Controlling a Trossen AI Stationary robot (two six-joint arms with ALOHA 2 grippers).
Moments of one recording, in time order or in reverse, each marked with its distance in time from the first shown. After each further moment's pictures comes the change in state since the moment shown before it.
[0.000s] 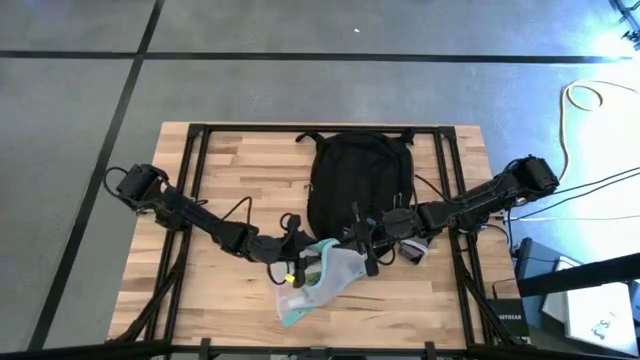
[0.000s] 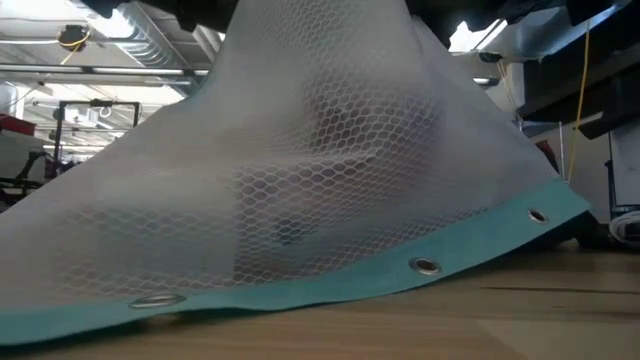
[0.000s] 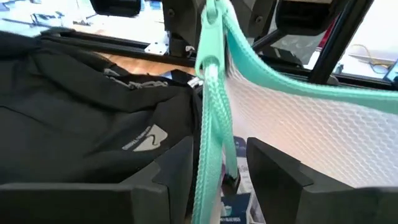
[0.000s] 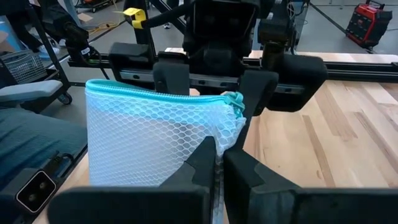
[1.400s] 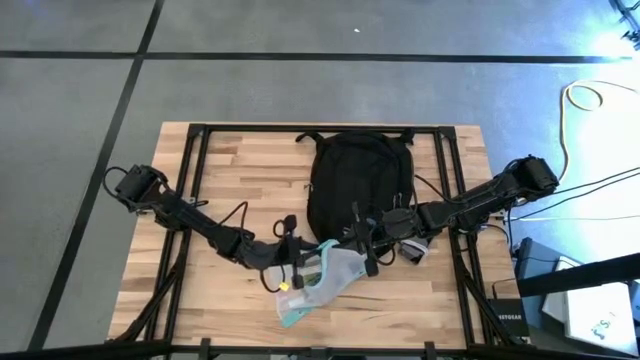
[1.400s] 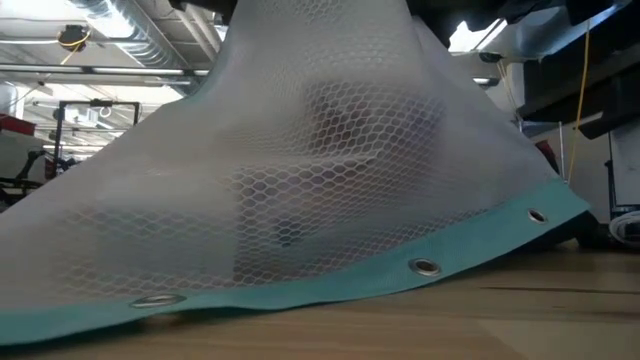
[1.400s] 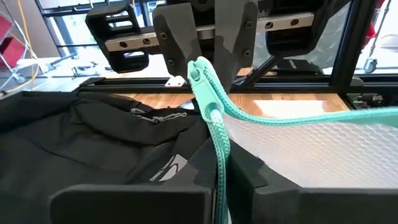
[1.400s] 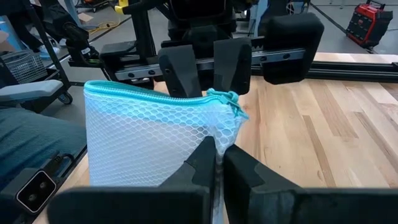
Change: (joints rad) left arm -0.064 -0.007 0.000 0.062 -0.155 0.222; right arm 0.000 0.000 0.001 -0.001 -0.001 -0.001
